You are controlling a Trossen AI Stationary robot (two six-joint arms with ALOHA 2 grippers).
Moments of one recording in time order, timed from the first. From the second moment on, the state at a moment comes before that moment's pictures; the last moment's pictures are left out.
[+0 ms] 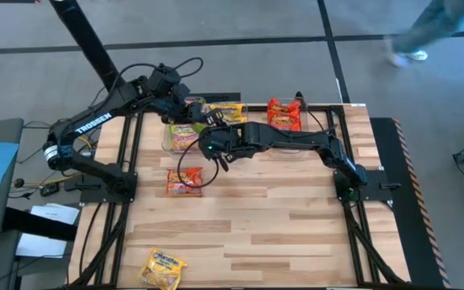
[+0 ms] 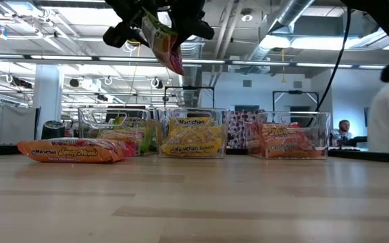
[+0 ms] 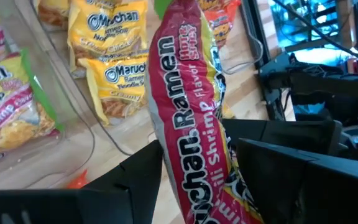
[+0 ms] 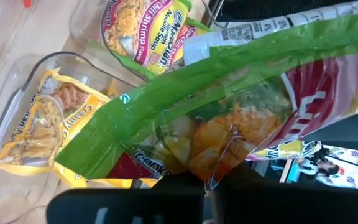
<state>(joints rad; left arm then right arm) 0.57 1.35 1.46 -0.84 0.30 -0.83 -0.02 2.19 2.35 -1.06 0.71 -0.87</state>
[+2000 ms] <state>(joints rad) 0.60 1.37 1.46 -1.11 0.02 0.28 -0.16 2.00 2.35 -1.57 0.73 -0.20</state>
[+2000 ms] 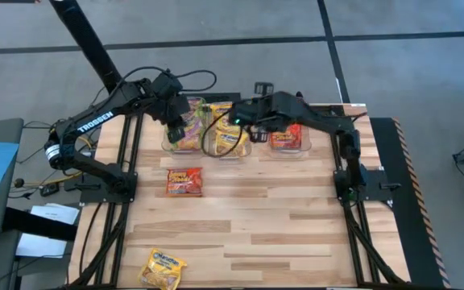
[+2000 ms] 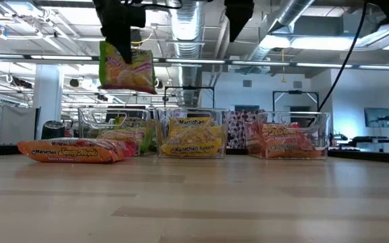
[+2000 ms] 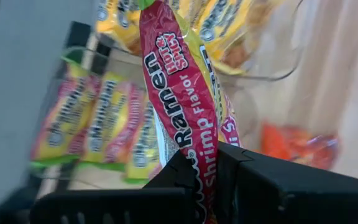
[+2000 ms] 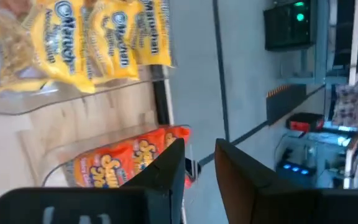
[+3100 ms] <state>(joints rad) 0.67 1.63 1.45 -1.20 0.08 0.78 -0.23 1.95 2.35 -1.57 0.56 -0.16</state>
